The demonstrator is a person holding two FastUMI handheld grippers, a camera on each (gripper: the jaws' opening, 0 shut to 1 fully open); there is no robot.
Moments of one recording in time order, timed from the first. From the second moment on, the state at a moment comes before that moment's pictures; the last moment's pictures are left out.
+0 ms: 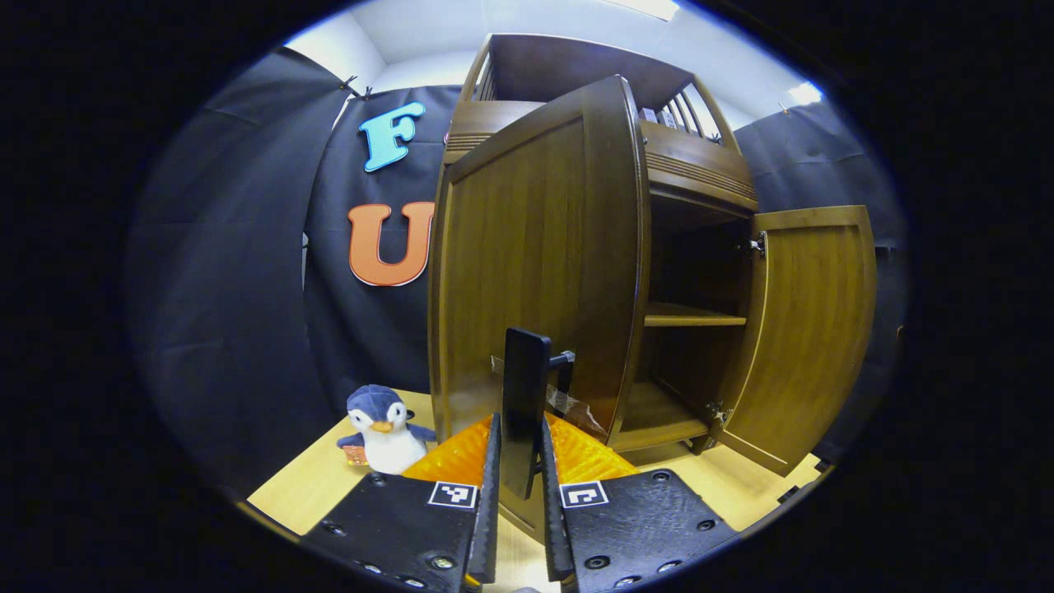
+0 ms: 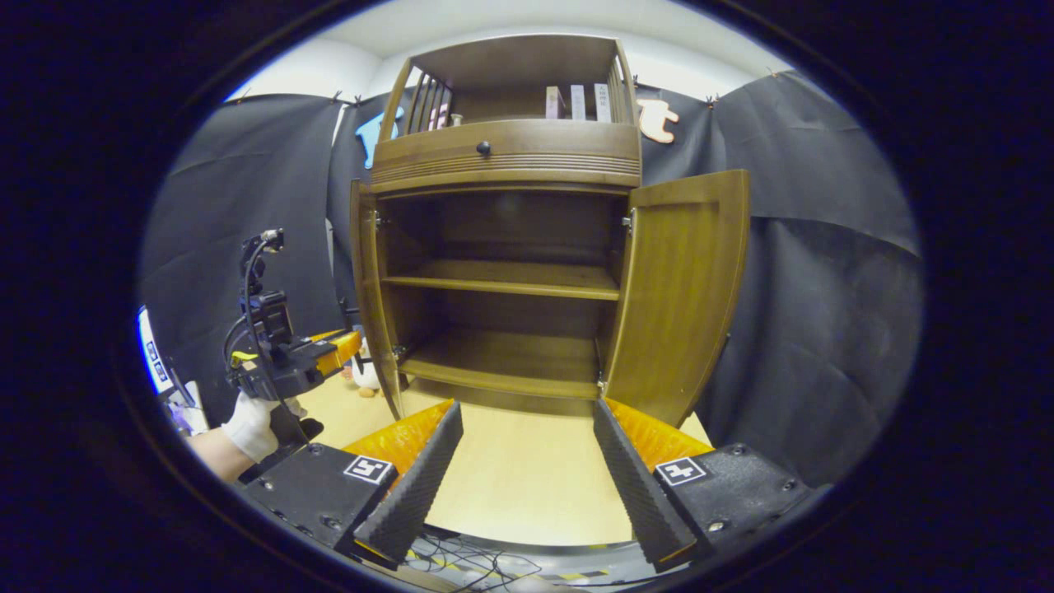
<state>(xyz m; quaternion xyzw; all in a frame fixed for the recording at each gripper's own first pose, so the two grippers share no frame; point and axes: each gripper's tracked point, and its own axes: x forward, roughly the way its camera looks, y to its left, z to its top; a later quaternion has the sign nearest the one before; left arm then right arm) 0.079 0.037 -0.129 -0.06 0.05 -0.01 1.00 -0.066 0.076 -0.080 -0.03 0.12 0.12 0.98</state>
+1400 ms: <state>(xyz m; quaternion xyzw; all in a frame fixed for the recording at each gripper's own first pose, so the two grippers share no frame) 0.060 0.187 -0.132 -0.05 0.02 -0.03 1.00 -0.050 0.113 -0.095 -0.04 0.14 0.17 0.97</state>
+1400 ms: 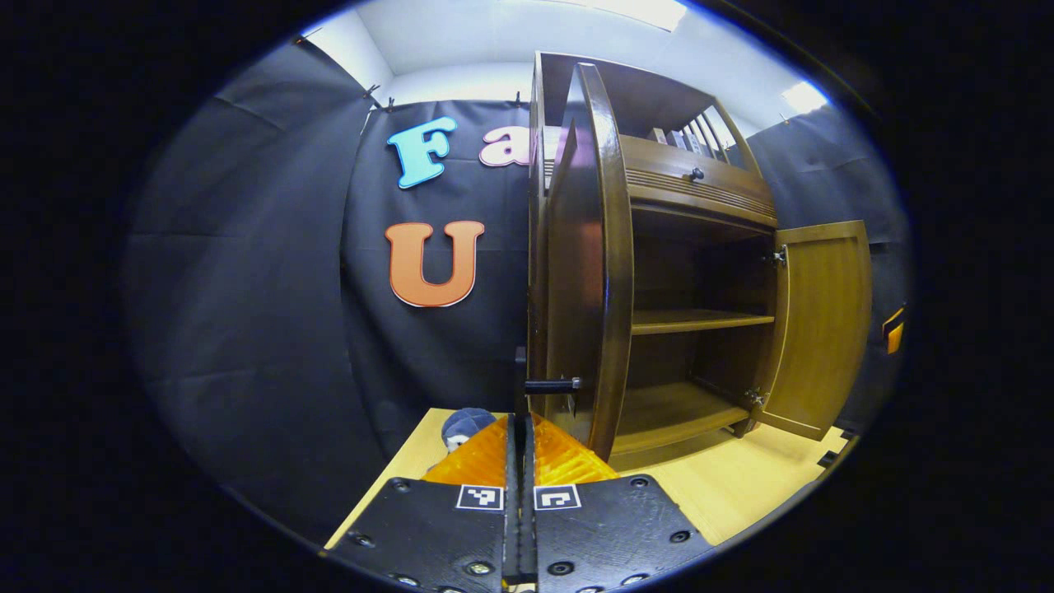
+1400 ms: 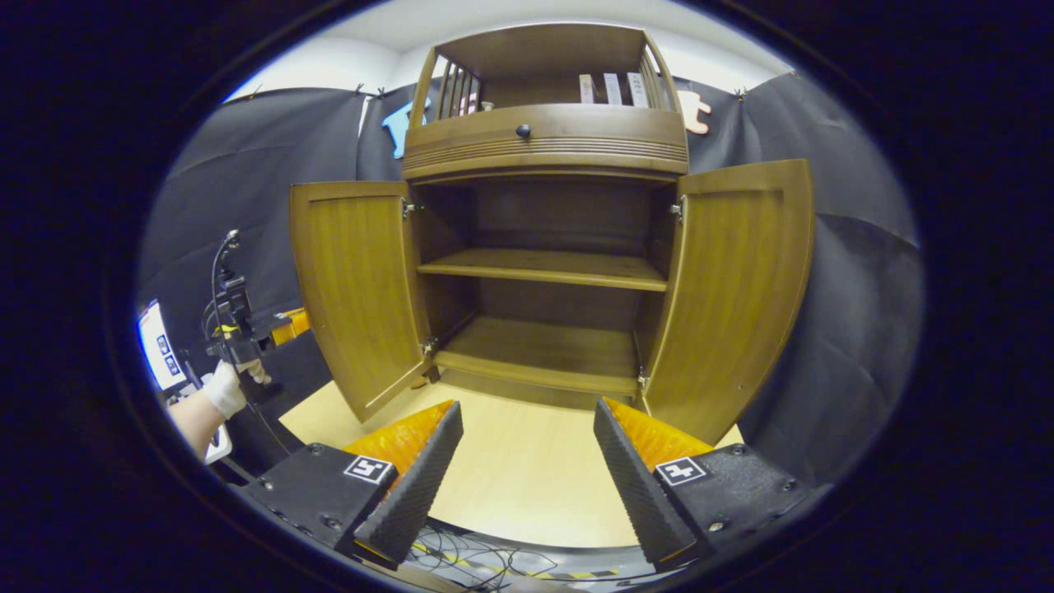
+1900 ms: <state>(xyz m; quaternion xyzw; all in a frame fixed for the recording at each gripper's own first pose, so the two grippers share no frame) 0.058 0.198 -0.132 -0.07 0.04 -0.14 0.99 -0.042 0.122 -0.105 -0.04 0.16 0.18 0.97</state>
